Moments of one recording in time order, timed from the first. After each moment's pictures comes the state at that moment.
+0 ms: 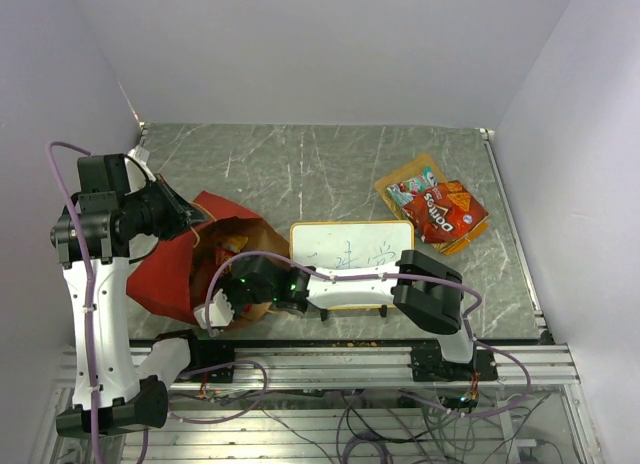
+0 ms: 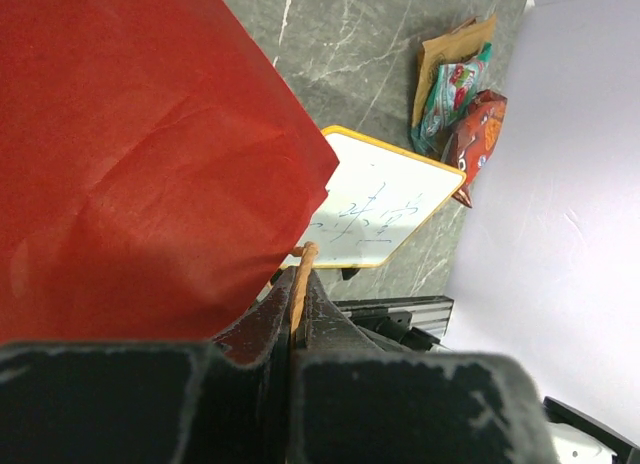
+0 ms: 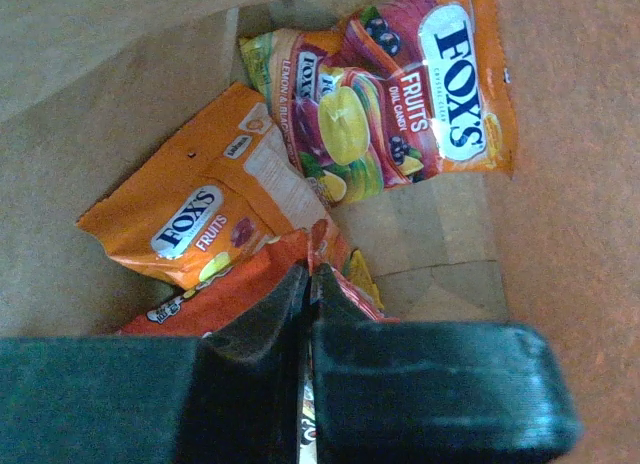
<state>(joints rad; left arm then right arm) 0.13 1.00 1.44 -1.23 0.49 -0.60 1.31 2.01 1.36 0.17 -0.17 -1.11</state>
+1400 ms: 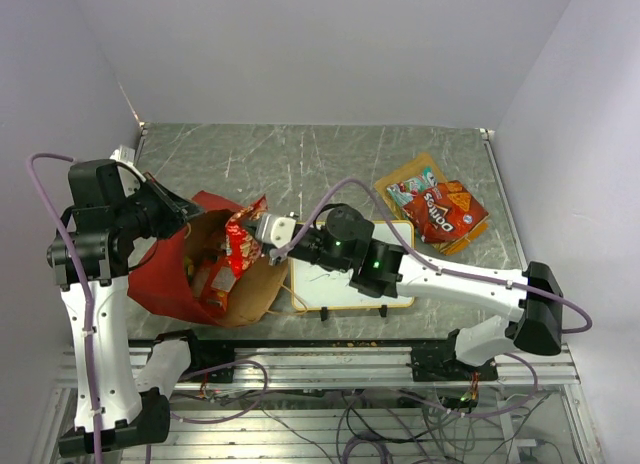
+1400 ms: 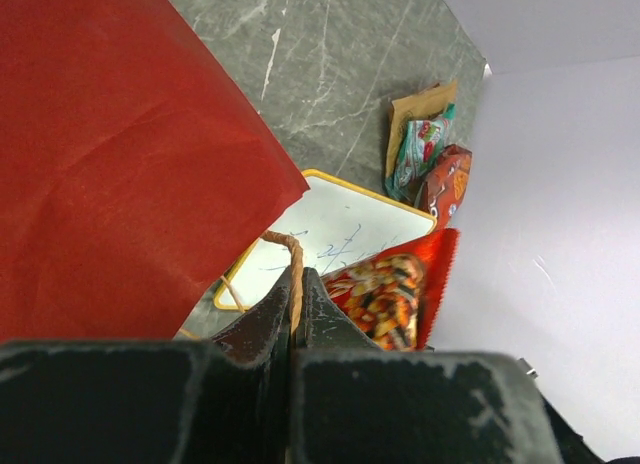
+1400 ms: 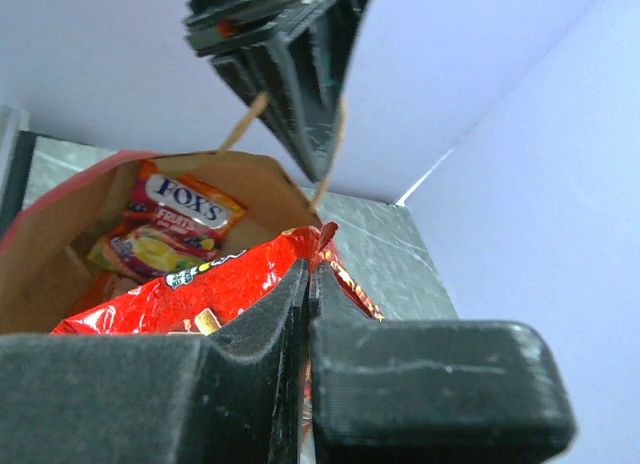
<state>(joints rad) 0.13 0.92 1.42 -1.13 0.44 -0.71 1.23 1.45 1.19 0.34 -0.09 -0.56</state>
